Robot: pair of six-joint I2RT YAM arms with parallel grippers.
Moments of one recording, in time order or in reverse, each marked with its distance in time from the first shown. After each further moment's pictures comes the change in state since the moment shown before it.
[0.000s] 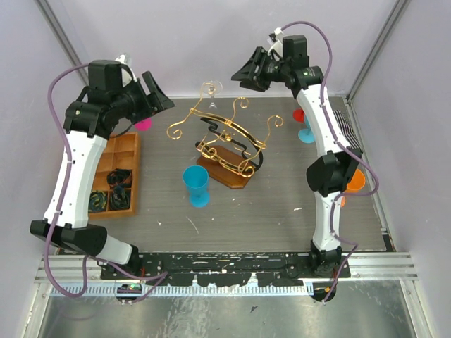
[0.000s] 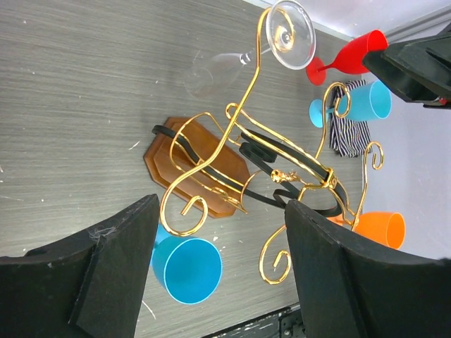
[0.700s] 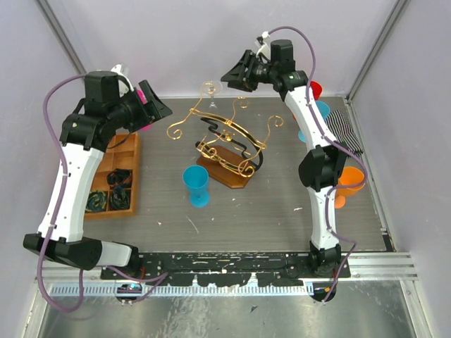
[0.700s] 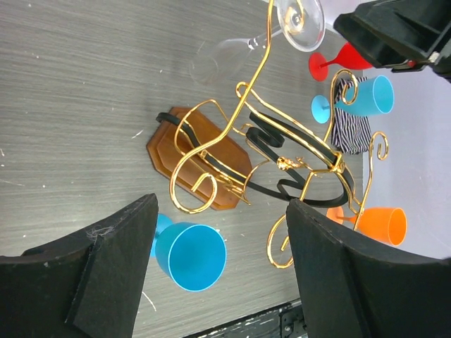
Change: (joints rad) left arm 0.000 -0.105 -0.141 0.041 -0.009 -0.017; right arm 0.032 0.124 0.034 0.188 -0.081 0.071
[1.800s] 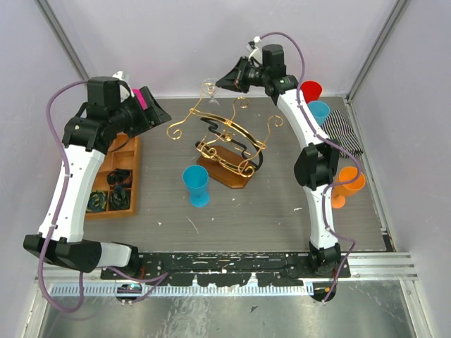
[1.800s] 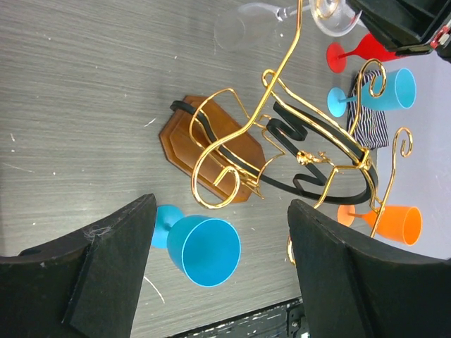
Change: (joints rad) left arm 0.019 -0.023 -0.069 0.009 0.003 0.010; right arm 0.037 0.058 -0.020 0.110 -0.027 0.057
